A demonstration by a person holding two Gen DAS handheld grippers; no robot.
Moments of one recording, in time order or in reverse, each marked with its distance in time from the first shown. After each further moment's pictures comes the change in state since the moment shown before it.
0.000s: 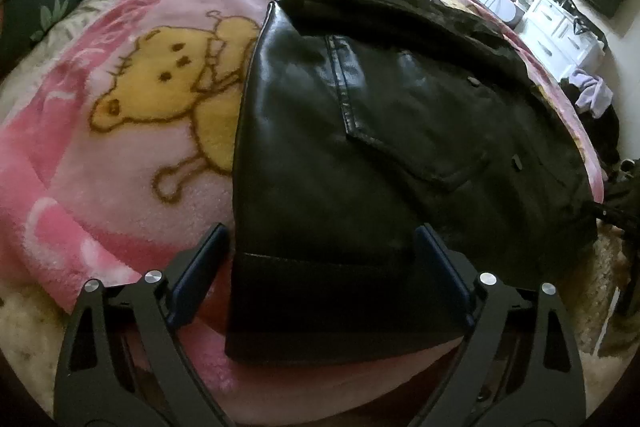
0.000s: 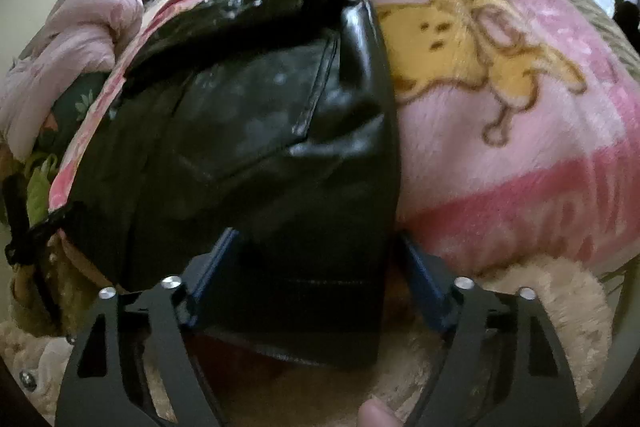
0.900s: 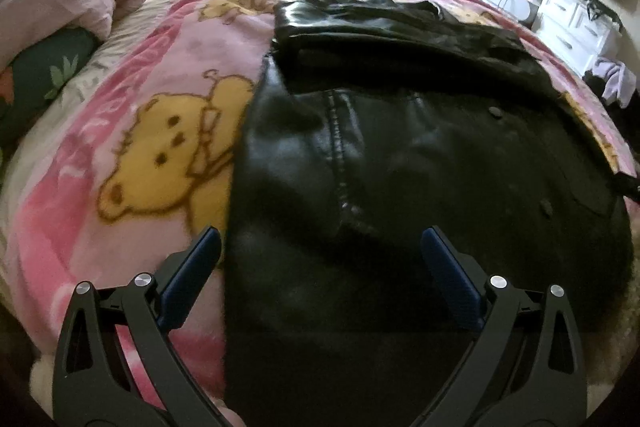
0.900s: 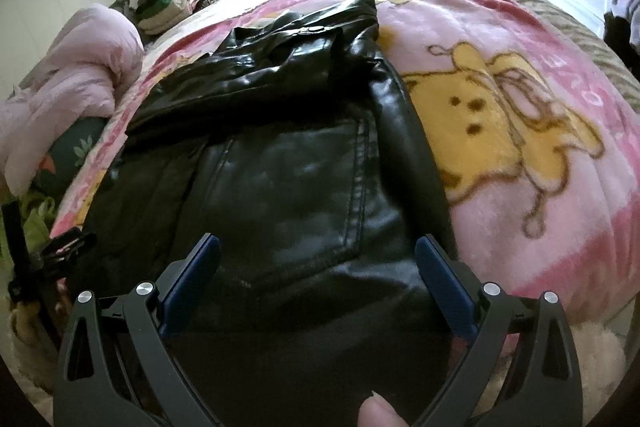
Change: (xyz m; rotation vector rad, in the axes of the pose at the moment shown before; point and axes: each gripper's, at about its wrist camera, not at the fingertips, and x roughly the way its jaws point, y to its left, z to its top) left arm 0.007 -0.020 0.034 0.065 -0.096 0.140; right arm 0.002 0.024 0.037 0.050 -0.197 -0.020
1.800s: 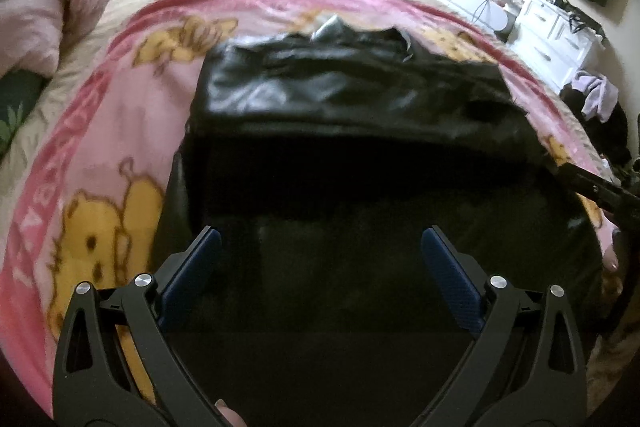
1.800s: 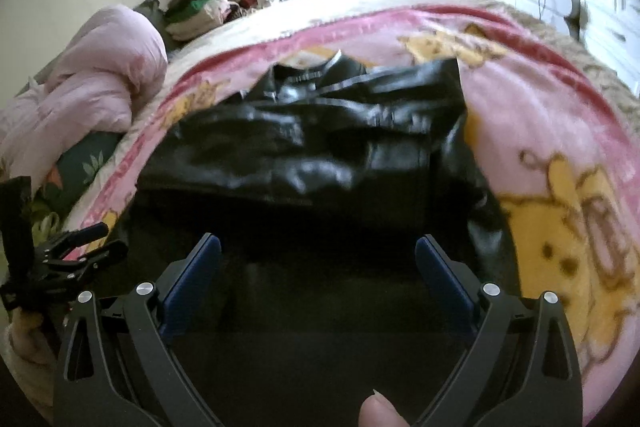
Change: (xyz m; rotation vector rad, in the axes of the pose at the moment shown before) left arm 0.050 -0.045 0.091 0.031 -0.002 -0.105; right arm 0.063 0.048 0.090 -0.093 -0.043 0.055
